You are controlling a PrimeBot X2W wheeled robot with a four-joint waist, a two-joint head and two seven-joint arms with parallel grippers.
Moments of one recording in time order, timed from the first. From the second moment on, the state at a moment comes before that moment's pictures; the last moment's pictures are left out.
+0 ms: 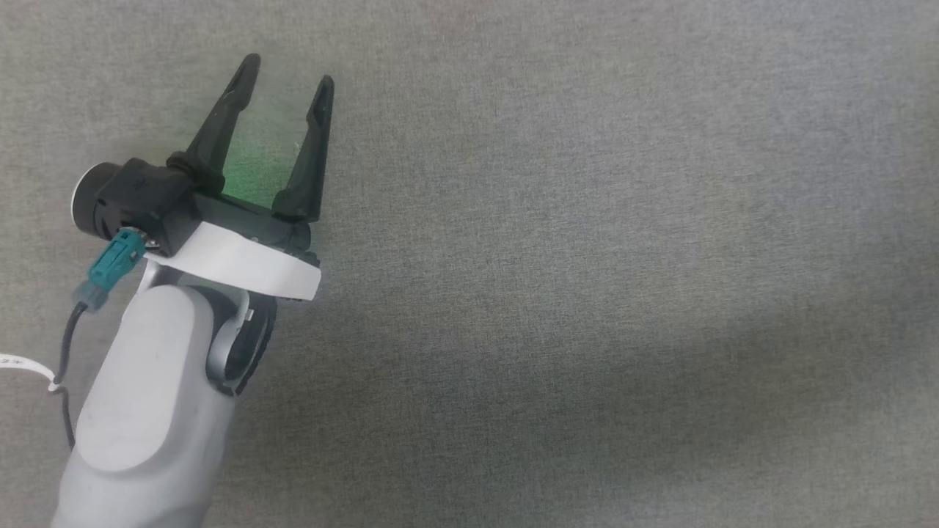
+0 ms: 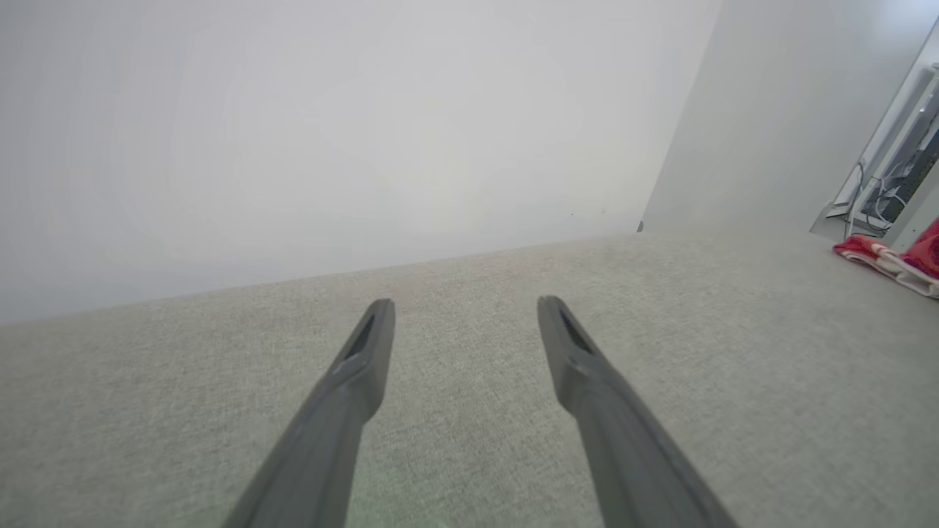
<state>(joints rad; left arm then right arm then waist) -0.57 0.27 -0.20 0.19 -0.33 -0.13 -0.26 -1.16 -0.80 0.35 1.14 0.57 0.13 0.09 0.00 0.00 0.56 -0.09</state>
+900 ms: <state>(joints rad) -0.35 0.27 -0.07 0.16 -0.34 -0.13 -0.26 -0.96 -0.63 0.44 1.02 0.75 0.13 -0.18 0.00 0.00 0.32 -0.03</state>
